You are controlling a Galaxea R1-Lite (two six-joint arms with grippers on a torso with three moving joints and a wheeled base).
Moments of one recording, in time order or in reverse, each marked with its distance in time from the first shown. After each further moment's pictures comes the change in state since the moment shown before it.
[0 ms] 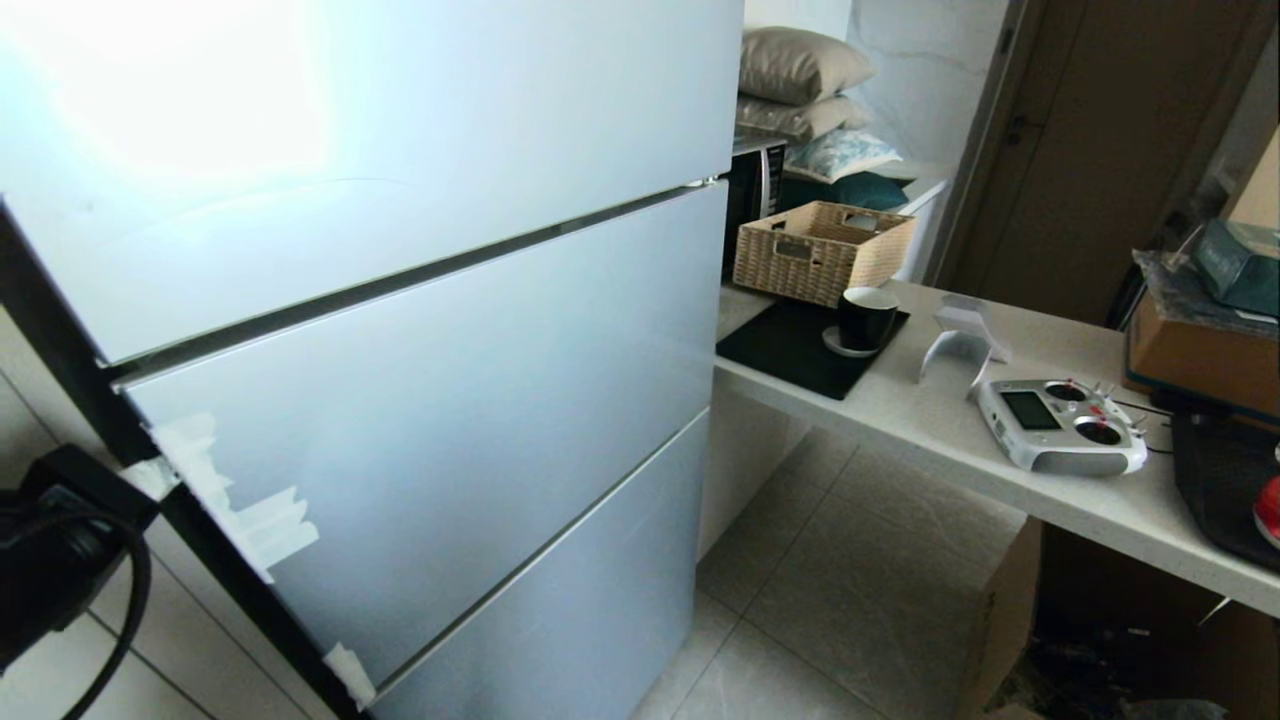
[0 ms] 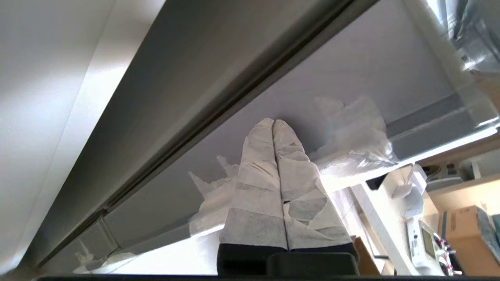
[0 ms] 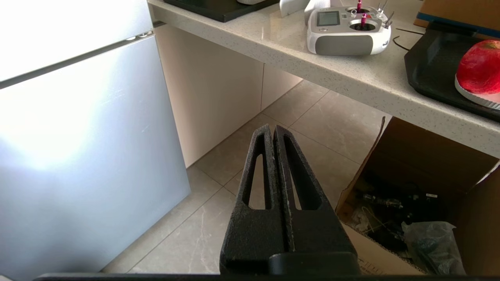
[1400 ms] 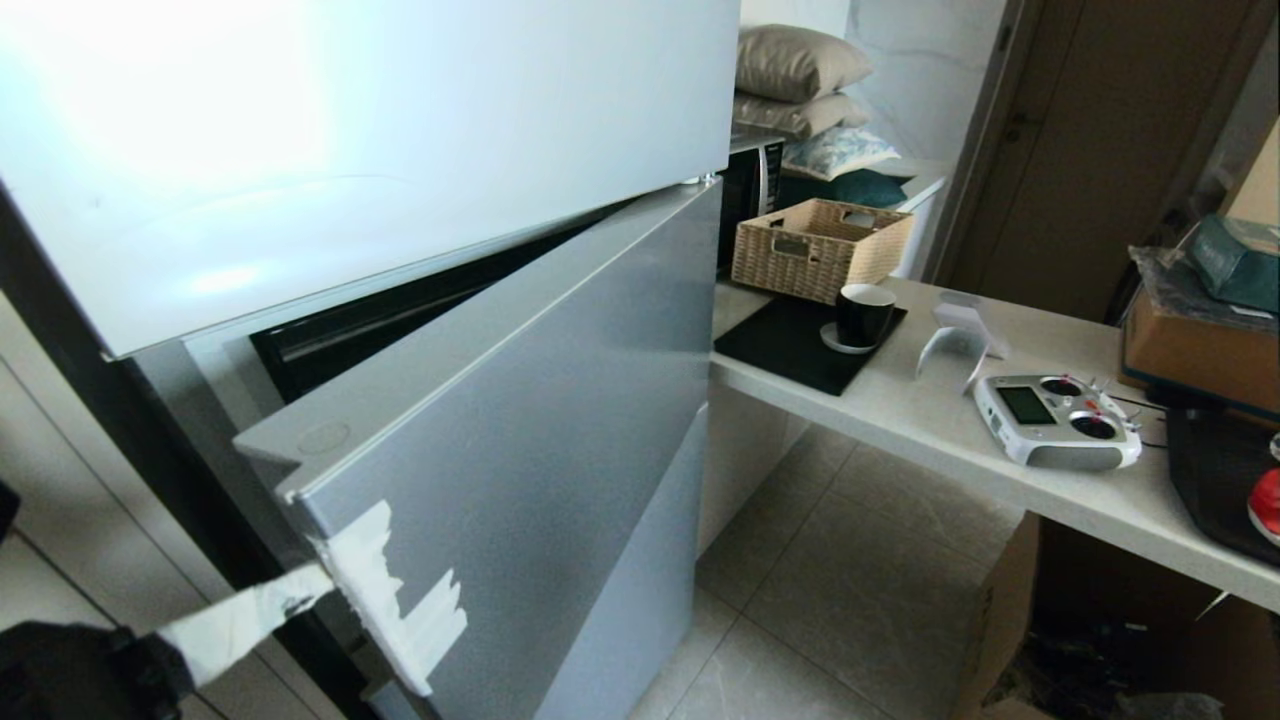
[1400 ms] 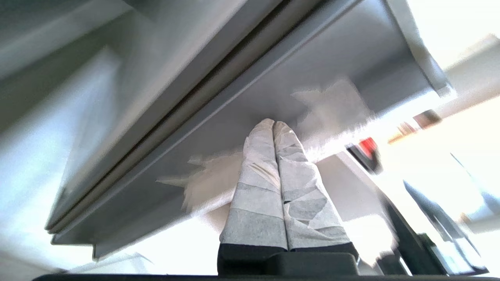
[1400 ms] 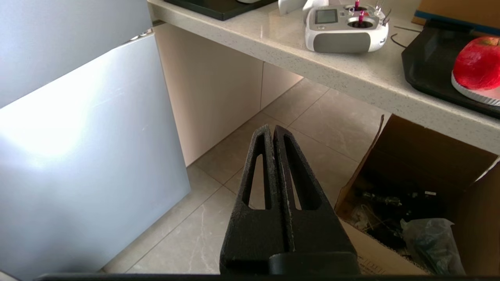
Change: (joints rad) left arm -0.356 -0.198 0.108 0.010 -0.297 -0.002; right arm 0.000 0.000 0.000 0.000 0.000 0.000
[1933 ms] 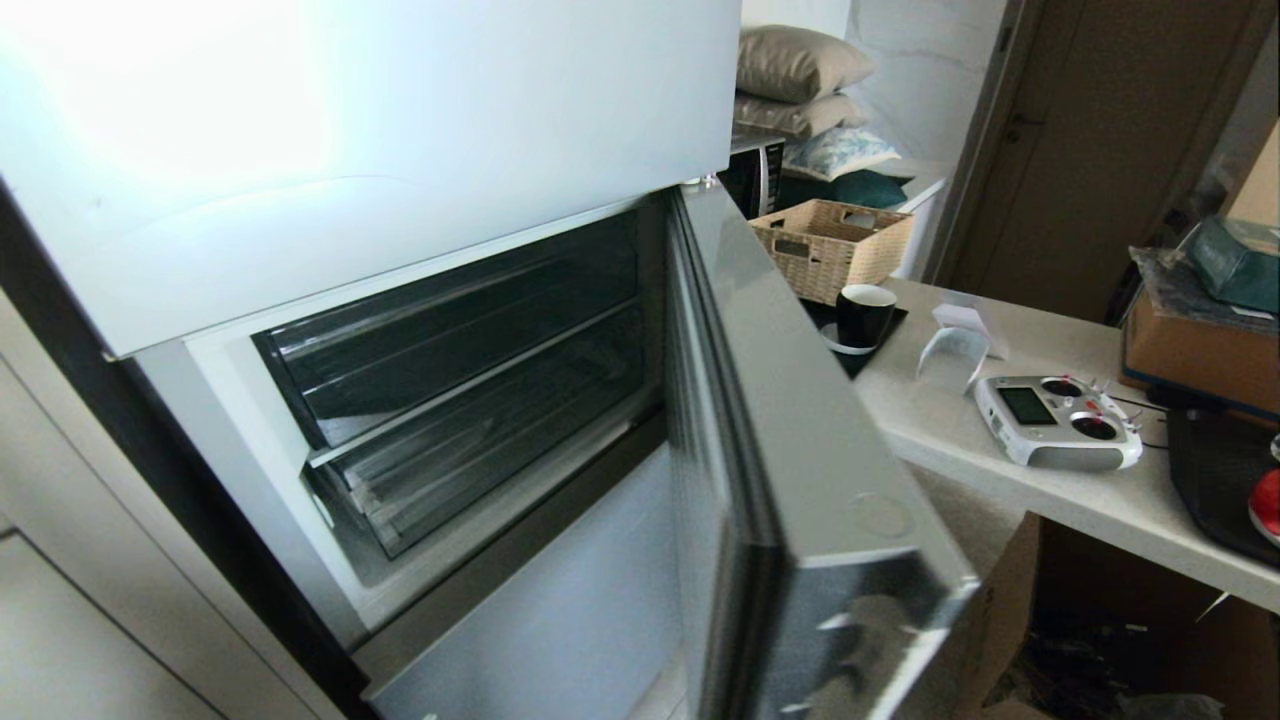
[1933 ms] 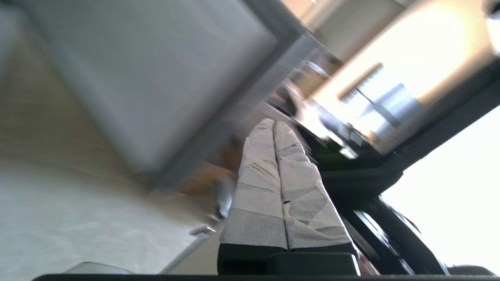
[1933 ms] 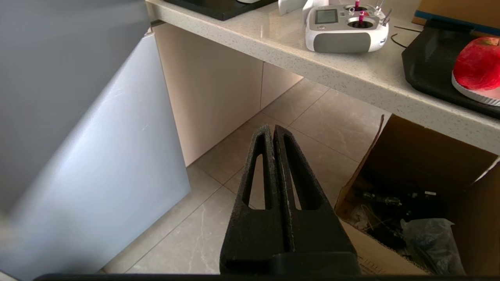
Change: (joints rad) left arm -0.014 -0.418 0.023 0.217 -0.215 -0.011; right arm 0.000 0.000 0.000 0.000 0.000 0.000
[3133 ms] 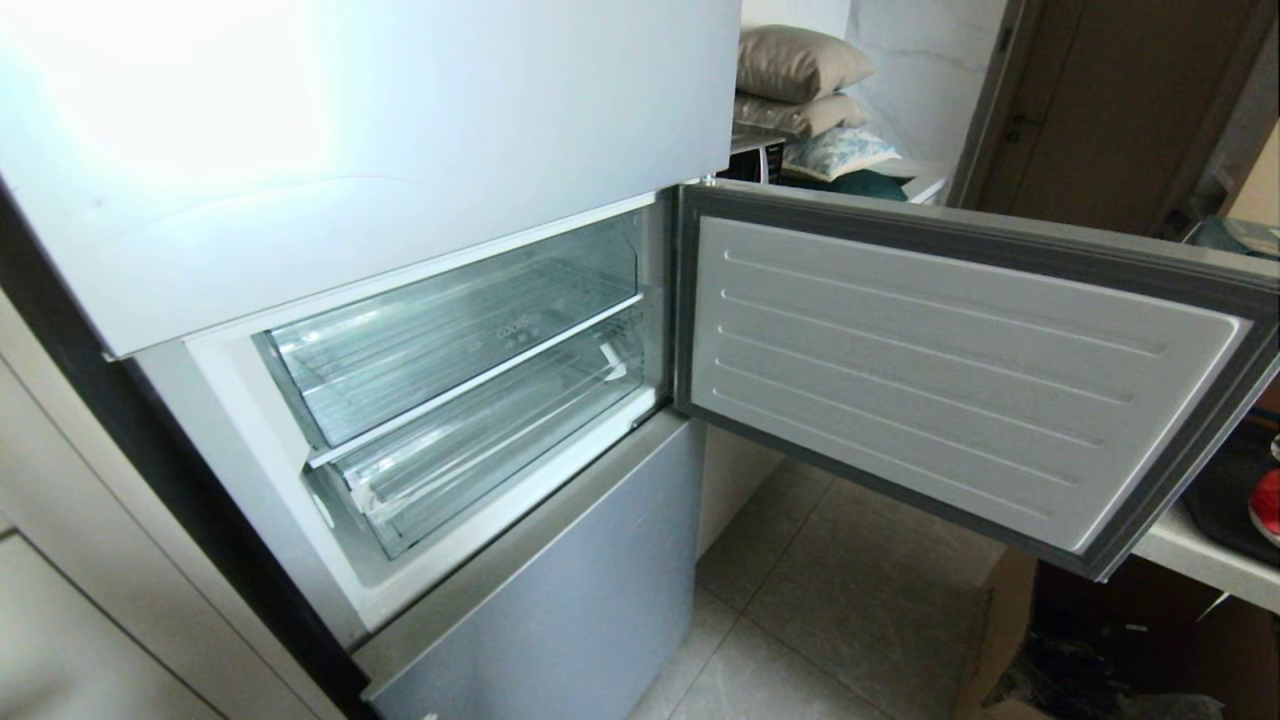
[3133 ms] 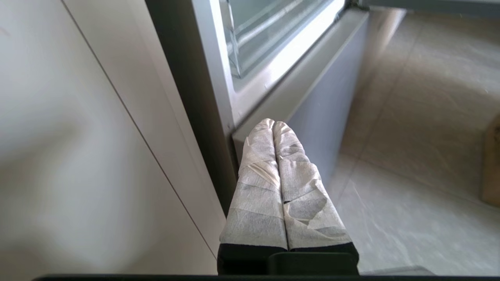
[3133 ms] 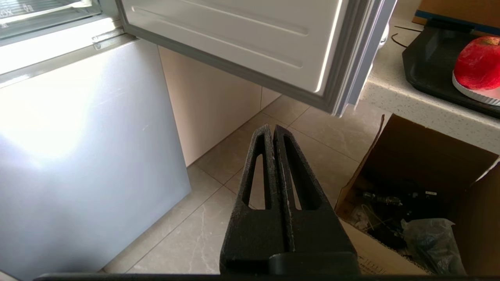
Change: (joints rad) left arm 0.506 -0.430 0.251 0.356 0.315 0.799; right arm 0.000 0.000 0.000 0.000 0.000 0.001
